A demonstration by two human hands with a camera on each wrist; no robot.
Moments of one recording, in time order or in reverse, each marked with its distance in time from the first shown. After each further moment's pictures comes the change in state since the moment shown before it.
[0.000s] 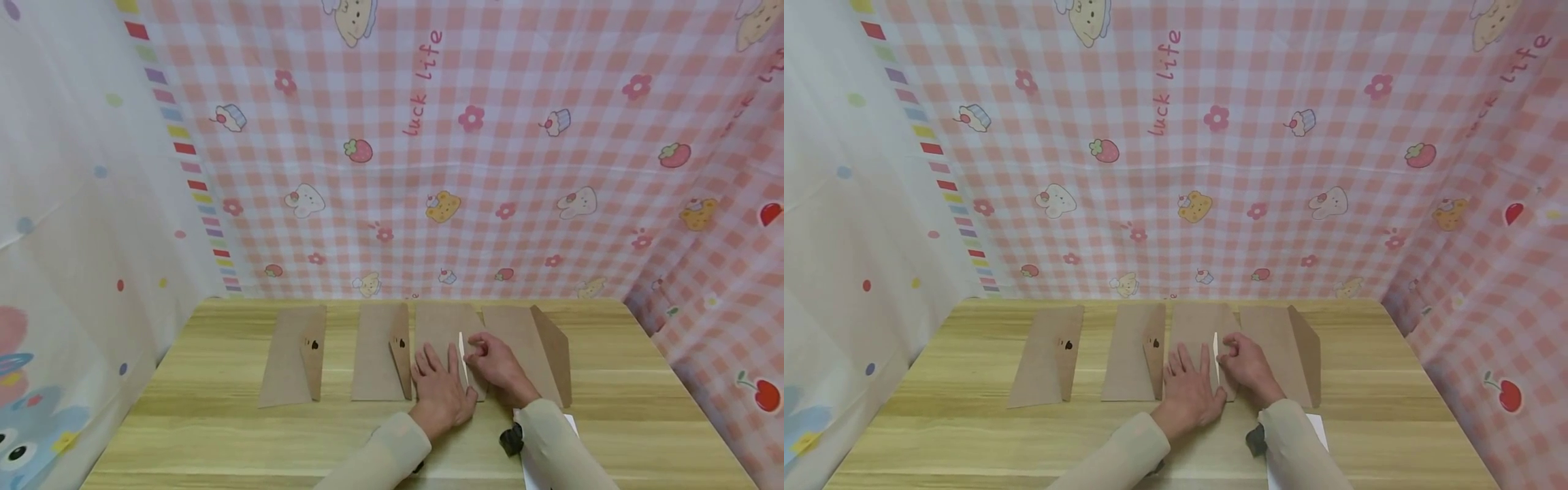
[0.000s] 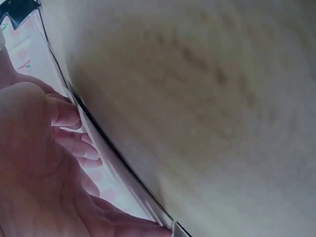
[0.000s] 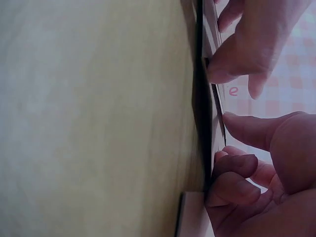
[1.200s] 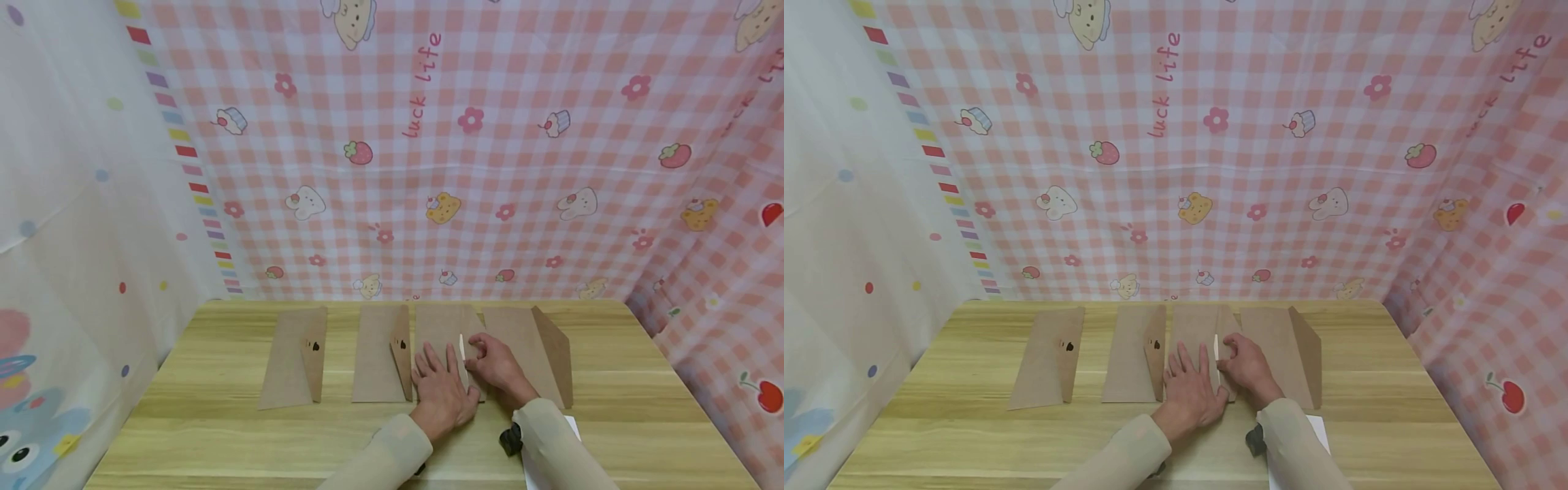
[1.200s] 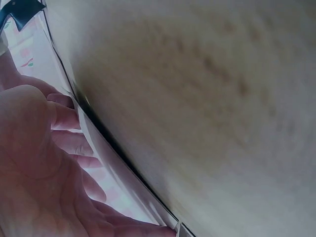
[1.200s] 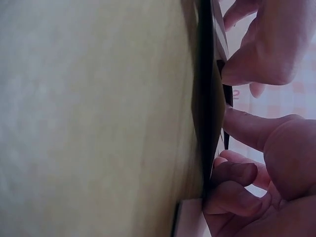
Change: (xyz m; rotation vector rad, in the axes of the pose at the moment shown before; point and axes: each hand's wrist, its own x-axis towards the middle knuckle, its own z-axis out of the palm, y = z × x) left_hand 0.000 0.003 -0.004 -0.033 -0.013 -0.043; right_hand 0.004 -0.001 -0.003 -0.224 -0.009 -0.096
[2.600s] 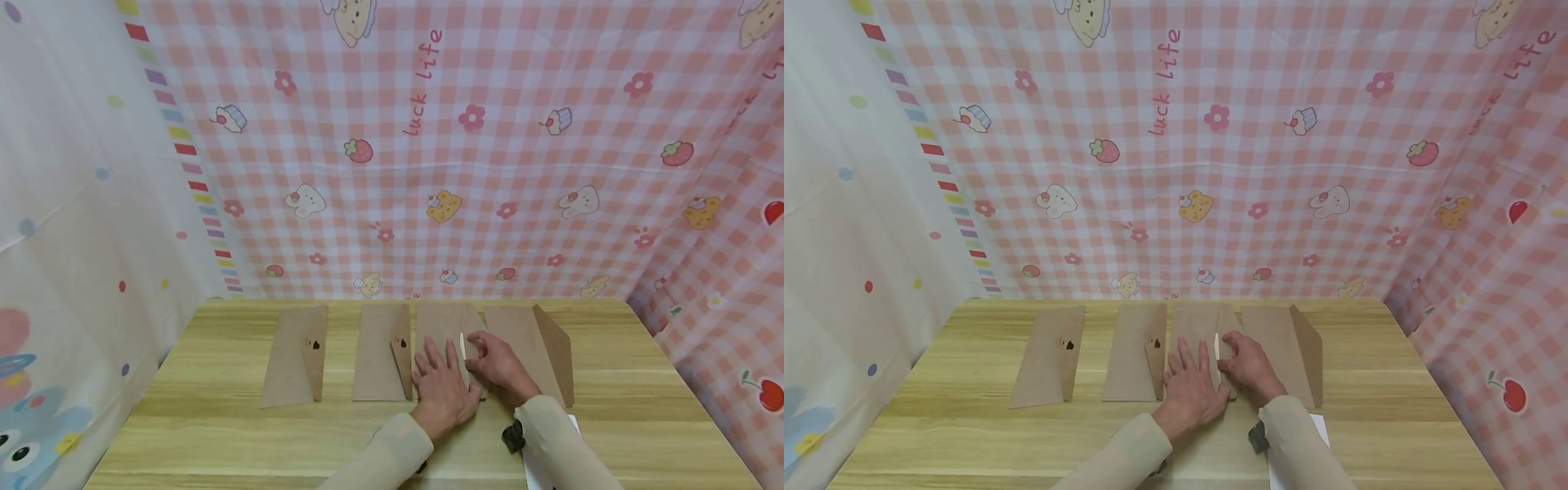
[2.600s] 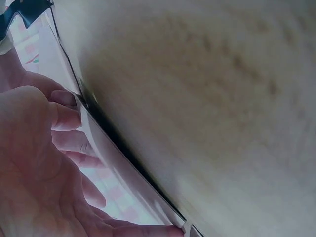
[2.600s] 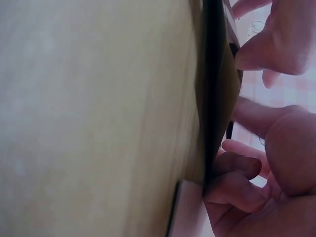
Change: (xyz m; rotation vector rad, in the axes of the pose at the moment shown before) left_hand 0.001 0.002 -0.001 -0.032 0.038 -0.024; right_hand 0.003 0.001 -0.003 -0.048 -0.065 -0.001
